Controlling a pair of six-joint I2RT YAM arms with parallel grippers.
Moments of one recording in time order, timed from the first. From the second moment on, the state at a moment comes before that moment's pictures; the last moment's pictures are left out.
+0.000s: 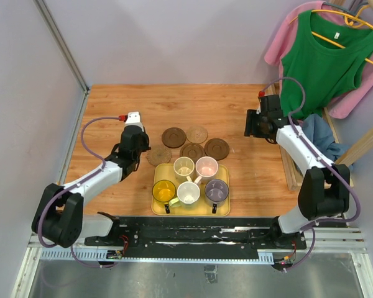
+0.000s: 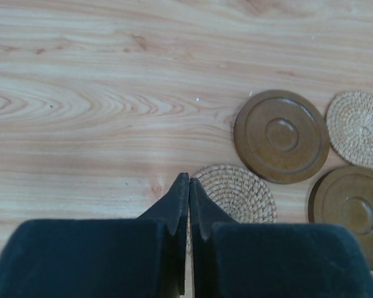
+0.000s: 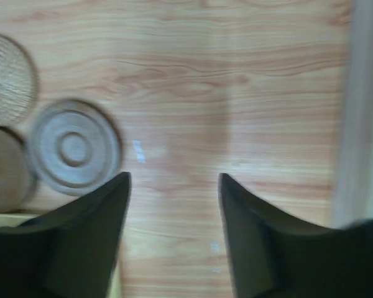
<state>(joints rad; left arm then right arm) -0.39 1.26 0.64 0.19 -0.38 -0.30 0.18 1.52 1.19 -0.54 0.09 0.20</state>
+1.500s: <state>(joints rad) -0.38 1.74 0.81 0.24 -0.25 -0.47 0.35 1.95 1.31 -0.43 -0.13 0.31</state>
